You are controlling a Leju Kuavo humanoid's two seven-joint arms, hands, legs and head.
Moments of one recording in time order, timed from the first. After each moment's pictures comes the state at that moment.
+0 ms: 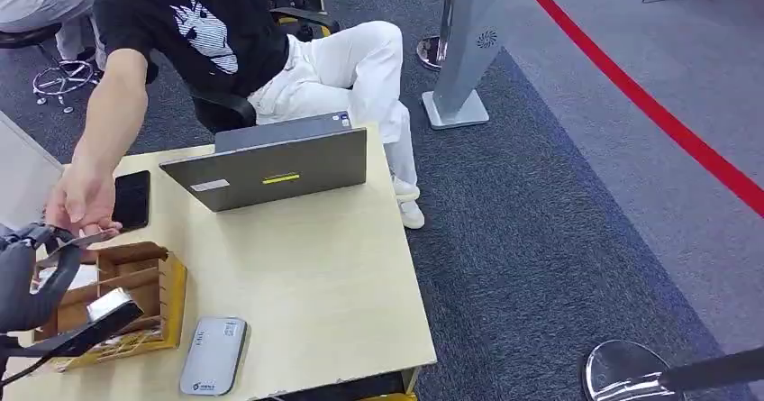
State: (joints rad) left arm 0.04 0.53 -0.14 -1.86 -1.01 0.08 0.02; right arm 0.53 0.30 -0.34 -1.35 -0.24 0.38 -0.04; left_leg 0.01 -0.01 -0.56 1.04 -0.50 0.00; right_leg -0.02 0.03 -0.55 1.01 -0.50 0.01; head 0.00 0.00
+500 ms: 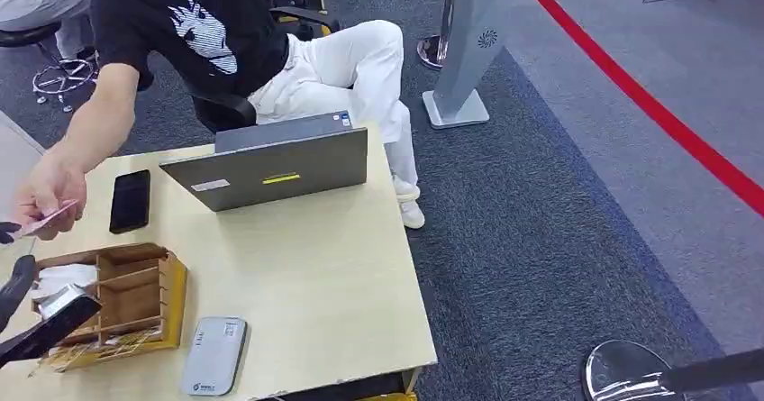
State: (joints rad) left arm 0.11 0.49 0.01 -1.84 -0.96 0.12 -0.04; right arm 0.54 0.30 -0.34 -1.37 -0.26 0.38 -0.03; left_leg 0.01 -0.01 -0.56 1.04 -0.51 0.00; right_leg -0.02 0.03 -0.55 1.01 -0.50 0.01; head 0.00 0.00
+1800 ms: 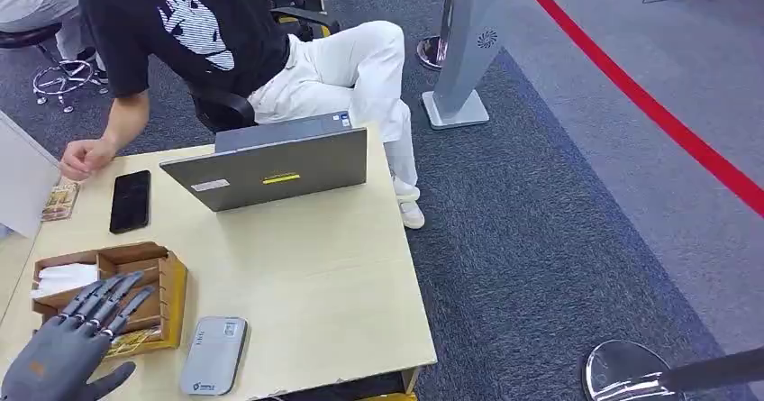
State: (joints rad) left arm 0.29 0.74 -0.33 -1.89 -1.09 0.09 -0.07; right arm 0.48 0.30 -0.39 -1.31 -0.21 0.45 -0.08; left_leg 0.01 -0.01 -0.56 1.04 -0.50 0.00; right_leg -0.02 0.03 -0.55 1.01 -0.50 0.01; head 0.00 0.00
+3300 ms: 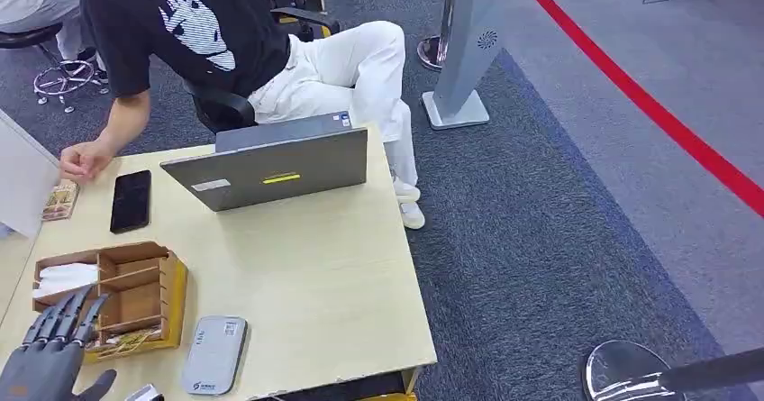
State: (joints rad) left arm 0.35 0.58 -0.25 -1.71 -1.15 0.26 0.11; right arm 0.54 0.30 -0.38 -1.40 -0.27 0.39 -0.01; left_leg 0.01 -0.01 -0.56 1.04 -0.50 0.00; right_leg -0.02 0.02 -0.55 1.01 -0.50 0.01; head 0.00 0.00
